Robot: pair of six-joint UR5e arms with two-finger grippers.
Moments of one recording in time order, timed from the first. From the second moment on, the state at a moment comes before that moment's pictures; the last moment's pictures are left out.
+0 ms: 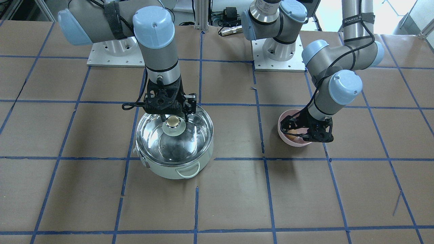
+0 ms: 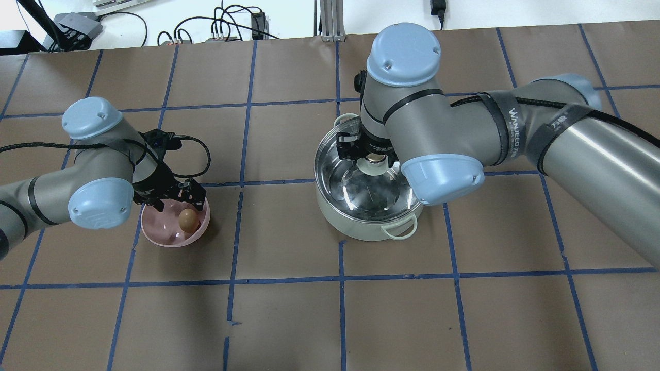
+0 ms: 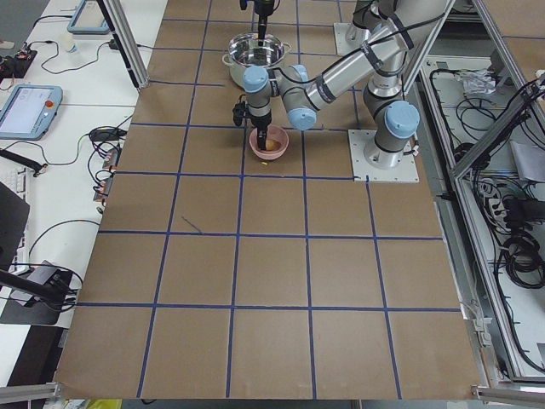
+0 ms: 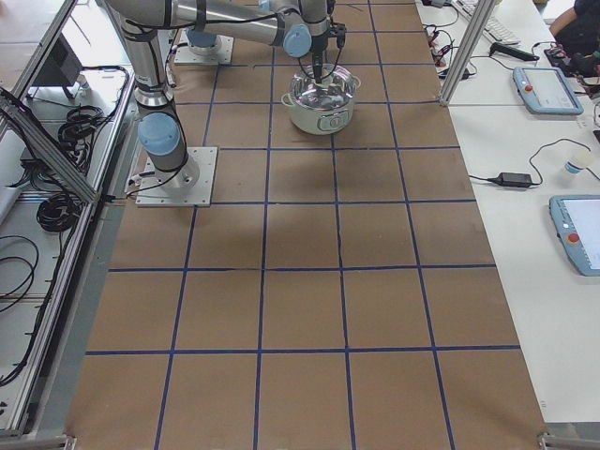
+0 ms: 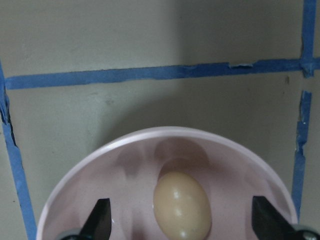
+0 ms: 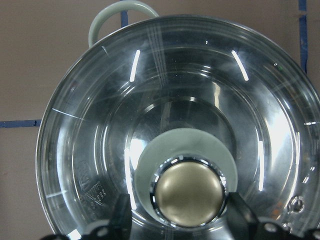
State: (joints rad) left arm -1.32 -1.77 -2.09 -0.95 1.57 0.27; right arm 1.88 -1.41 1.79 -2.09 -1.55 0.34
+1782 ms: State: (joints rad) left arm -1.32 -1.79 -2.13 -0.96 1.60 0.28; right arm 1.50 -1.49 1.68 -1.91 -1.58 -0.05
